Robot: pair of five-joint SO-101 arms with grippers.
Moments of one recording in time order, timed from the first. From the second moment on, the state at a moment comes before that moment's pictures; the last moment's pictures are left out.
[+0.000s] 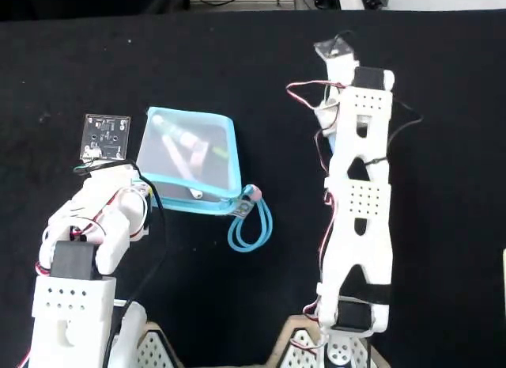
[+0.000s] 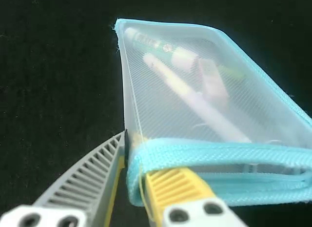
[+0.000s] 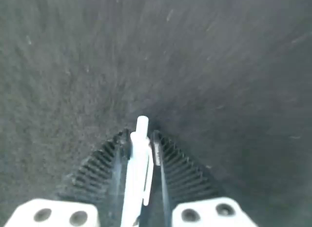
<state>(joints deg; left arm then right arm) -0.9 -68.2 56.3 61.5 -1.7 7.6 75.3 -89.9 99.2 24.0</state>
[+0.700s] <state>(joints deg) -0.9 -68.2 56.3 61.5 -1.7 12.7 44.4 -61.2 99.5 8.6</state>
